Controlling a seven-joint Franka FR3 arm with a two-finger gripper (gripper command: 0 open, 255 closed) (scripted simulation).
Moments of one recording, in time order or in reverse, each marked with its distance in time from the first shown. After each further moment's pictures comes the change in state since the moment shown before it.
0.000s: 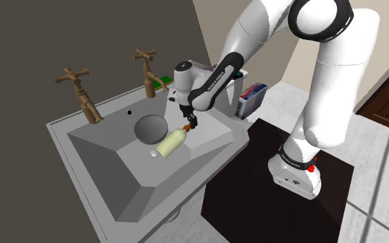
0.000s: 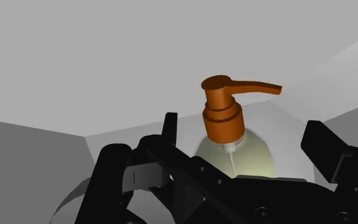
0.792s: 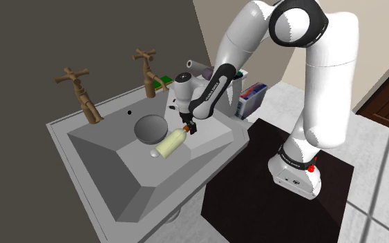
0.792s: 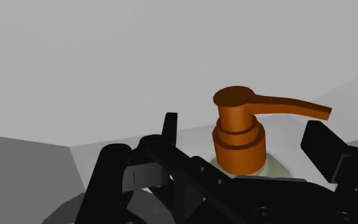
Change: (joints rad) arm 0.010 0.131 -0.027 0.029 -0.058 0.109 0.017
